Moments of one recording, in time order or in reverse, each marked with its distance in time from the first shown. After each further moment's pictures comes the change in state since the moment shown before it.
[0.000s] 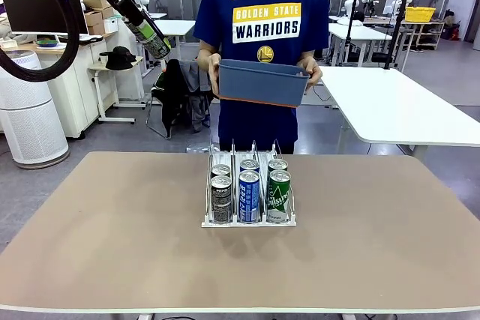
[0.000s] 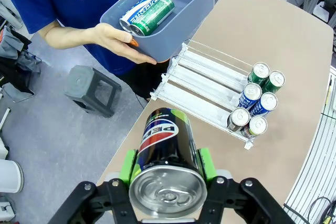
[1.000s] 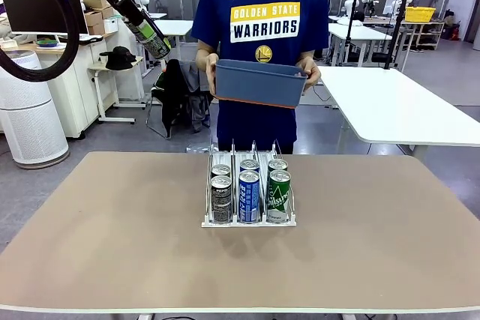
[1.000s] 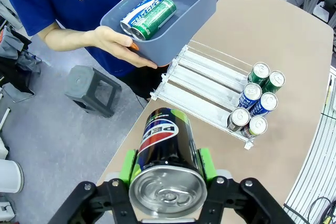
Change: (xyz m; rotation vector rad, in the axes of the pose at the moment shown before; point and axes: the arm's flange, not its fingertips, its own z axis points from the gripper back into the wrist) left arm 0.000 0.000 0.000 0.001 0.000 0.000; right arm 0.000 0.000 0.000 0.000 0.000 0.000
